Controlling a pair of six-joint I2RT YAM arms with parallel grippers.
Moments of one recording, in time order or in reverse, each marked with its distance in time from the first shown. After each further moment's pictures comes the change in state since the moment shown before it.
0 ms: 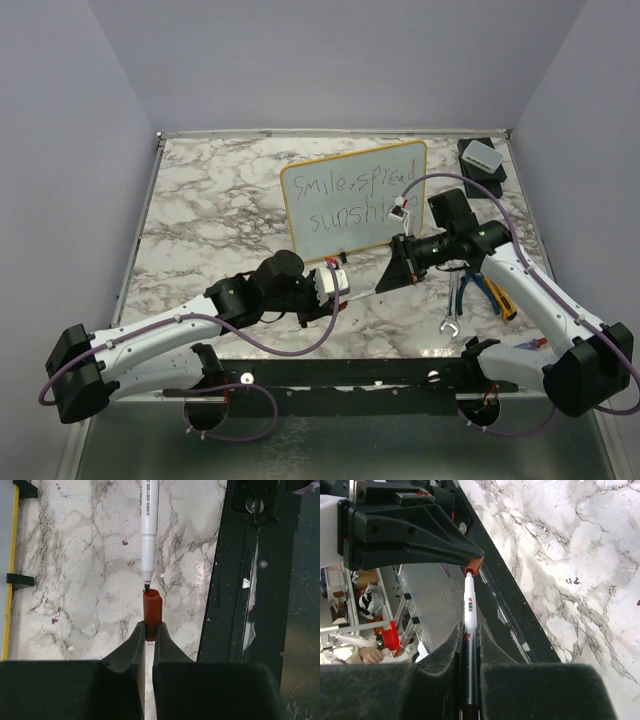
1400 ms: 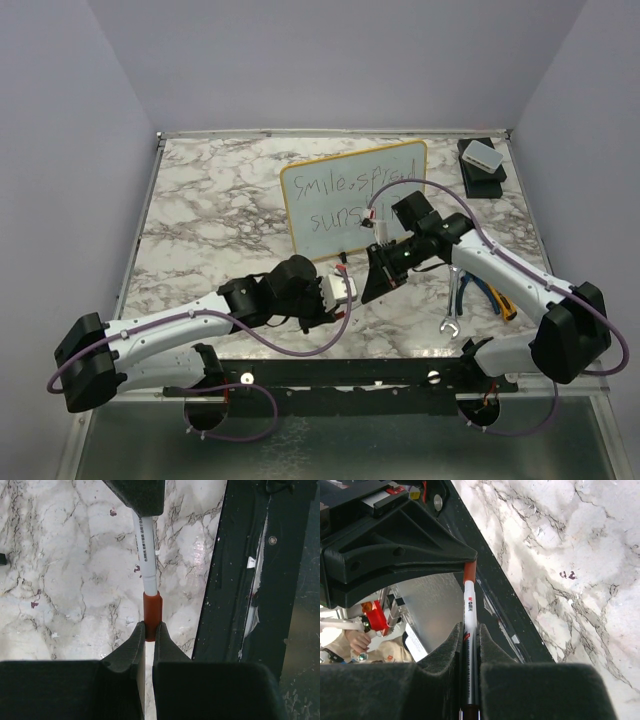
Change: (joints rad) left arm -0.035 0.071 0.007 -0.052 -0.036 -0.002; right arm 0.156 0.182 0.051 -0.013 0.108 -0.026
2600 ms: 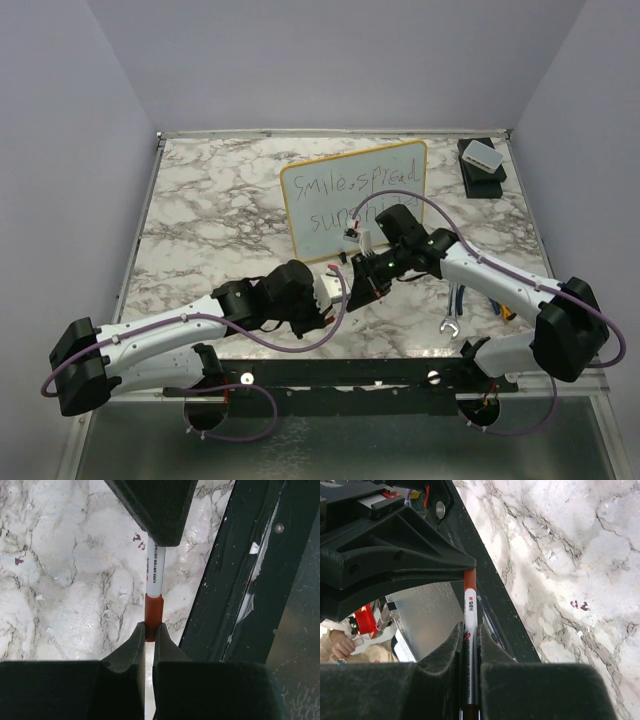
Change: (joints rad) left arm -0.011 -0.036 -0.003 -0.099 -0.081 -0.127; right arm 0.125 0.007 -0.092 0.244 0.040 0.119
